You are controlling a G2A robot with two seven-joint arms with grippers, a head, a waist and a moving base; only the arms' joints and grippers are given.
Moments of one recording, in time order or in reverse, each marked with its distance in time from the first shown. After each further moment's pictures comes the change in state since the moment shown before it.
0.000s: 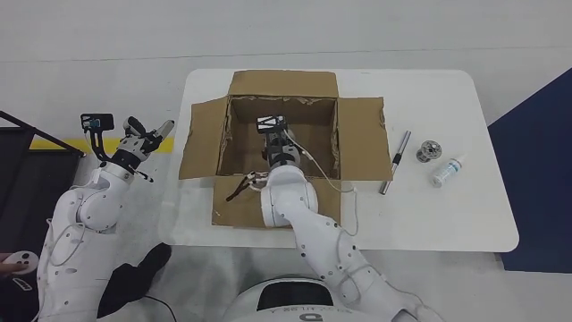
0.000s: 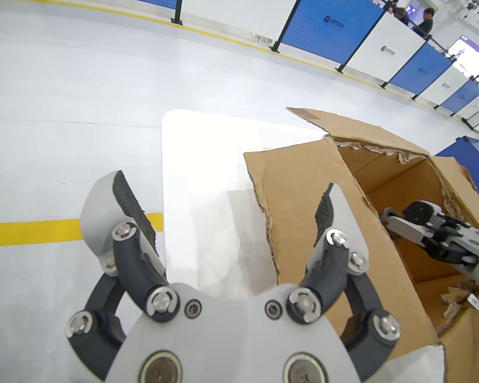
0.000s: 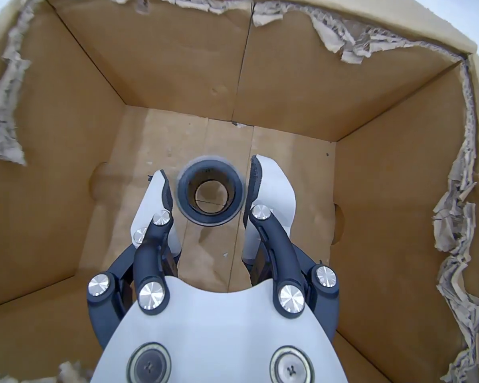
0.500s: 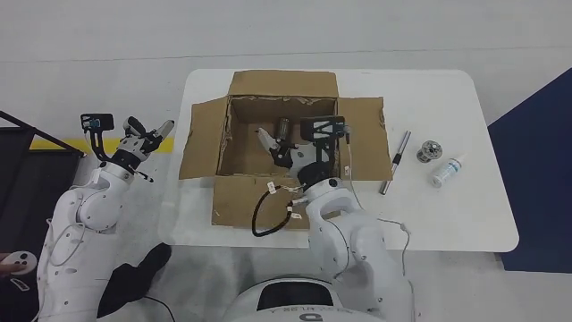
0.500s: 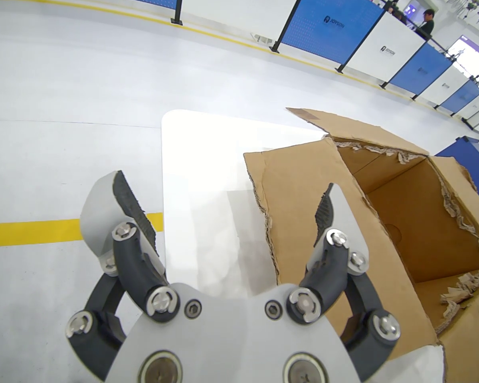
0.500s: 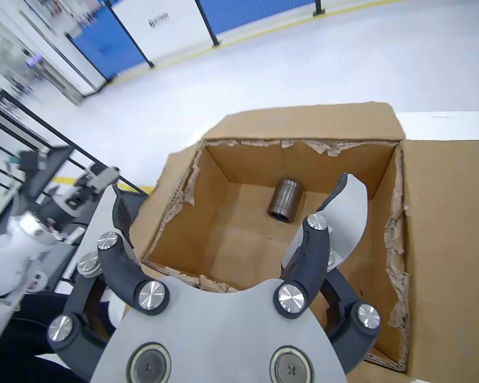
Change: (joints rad) left arm 0.000 0.000 0.000 0.000 0.000 0.000 0.000; right arm -0.392 0.110 0.165 -0.639 0.380 -0.325 -0.357
